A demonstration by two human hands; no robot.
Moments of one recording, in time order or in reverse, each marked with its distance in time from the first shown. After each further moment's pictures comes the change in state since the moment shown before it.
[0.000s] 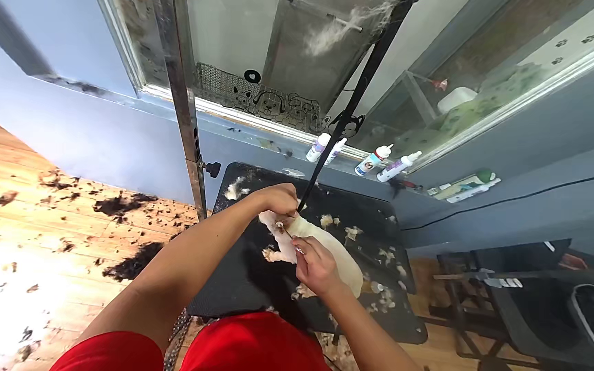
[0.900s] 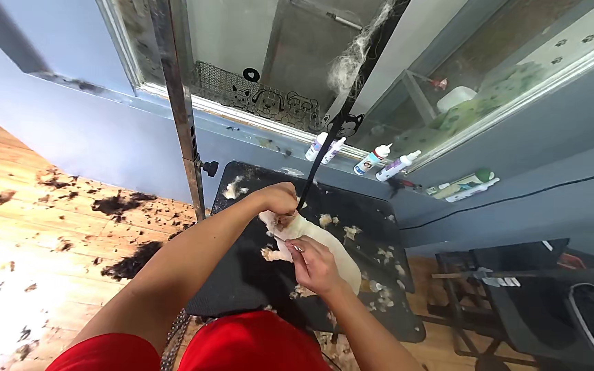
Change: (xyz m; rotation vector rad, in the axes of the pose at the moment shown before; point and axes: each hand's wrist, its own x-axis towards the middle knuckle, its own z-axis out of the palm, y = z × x) left_hand -0.003 0.001 0.003 -0.046 0.030 -0.007; right_hand 0.017 -0.008 -0.007 0.193 -0.030 0.038
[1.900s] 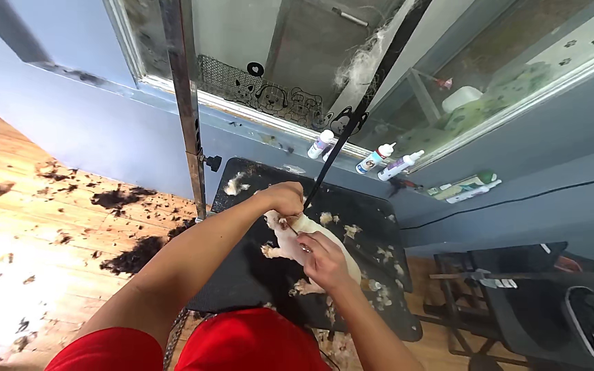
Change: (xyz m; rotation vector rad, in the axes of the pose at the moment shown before) left_hand -0.001 0.017 0.003 0.183 -0.006 -0.023; right_hand -0.008 0.009 -0.014 -0.171 -0.031 -0.028
